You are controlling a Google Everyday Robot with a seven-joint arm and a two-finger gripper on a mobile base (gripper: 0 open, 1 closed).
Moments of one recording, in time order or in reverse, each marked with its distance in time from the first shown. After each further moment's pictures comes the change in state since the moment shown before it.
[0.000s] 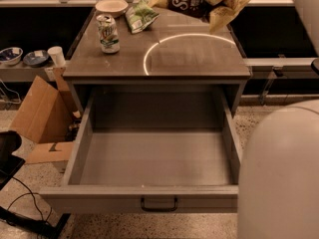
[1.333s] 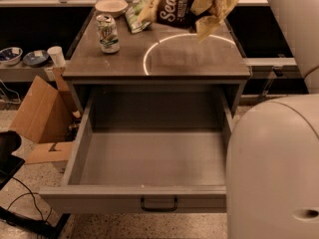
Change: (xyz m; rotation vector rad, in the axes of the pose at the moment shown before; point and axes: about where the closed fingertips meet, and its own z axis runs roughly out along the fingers) arm -0.023 0.013 0.047 -0.056 -0.087 0.031
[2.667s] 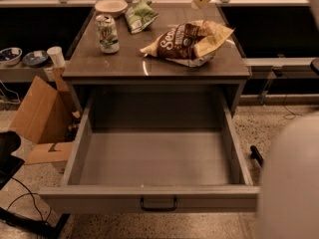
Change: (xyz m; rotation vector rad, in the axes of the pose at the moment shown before) arm -0.010 -0.026 -0.053 0.080 -0.117 0.060
